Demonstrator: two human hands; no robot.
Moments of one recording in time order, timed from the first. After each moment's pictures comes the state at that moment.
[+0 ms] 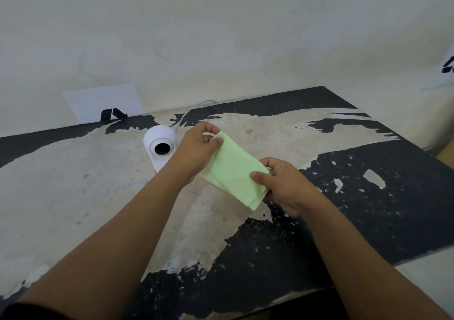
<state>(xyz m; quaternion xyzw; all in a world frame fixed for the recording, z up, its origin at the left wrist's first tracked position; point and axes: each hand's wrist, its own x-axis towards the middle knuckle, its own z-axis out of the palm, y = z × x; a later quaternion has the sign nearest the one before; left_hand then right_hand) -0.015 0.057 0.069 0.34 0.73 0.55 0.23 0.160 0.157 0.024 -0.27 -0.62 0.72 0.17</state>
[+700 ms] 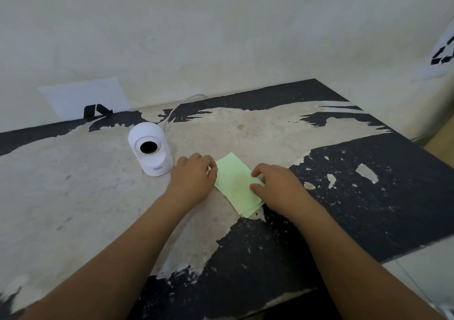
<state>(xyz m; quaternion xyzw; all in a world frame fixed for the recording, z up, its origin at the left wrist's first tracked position) -0.005 0.055 0.006 0.46 0.87 0.19 0.01 0.166 0.165 0.008 -0.34 -0.90 0.25 0.10</state>
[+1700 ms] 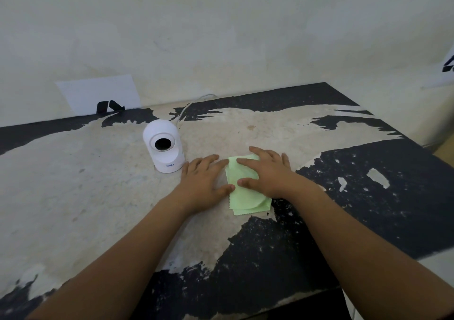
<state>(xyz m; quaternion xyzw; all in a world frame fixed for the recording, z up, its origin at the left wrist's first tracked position) -0.021 0.039 -0.013 0.53 0.84 0.11 0.05 0.118 0.191 -0.005 -0.26 -0.96 0.13 -0.02</state>
